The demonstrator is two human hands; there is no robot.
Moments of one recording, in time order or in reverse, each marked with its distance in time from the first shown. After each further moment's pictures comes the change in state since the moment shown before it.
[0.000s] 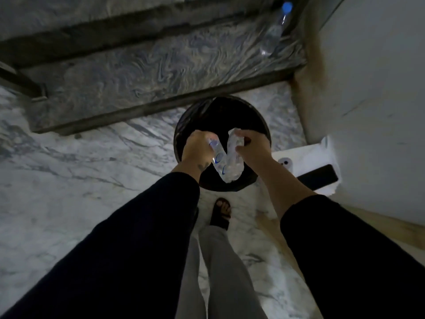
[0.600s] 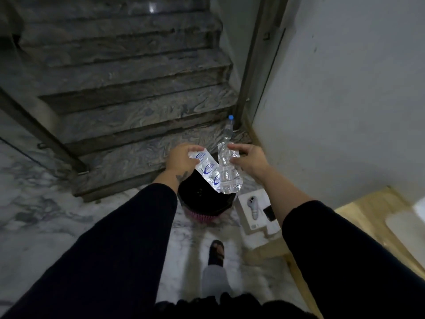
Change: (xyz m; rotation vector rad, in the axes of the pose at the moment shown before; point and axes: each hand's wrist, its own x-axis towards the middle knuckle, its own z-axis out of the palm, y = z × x) left_hand -0.270 0.103 -0.143 -0.086 0.279 0.421; right_hand -0.310 -0.080 -0.134 0.249 0.177 -0.317
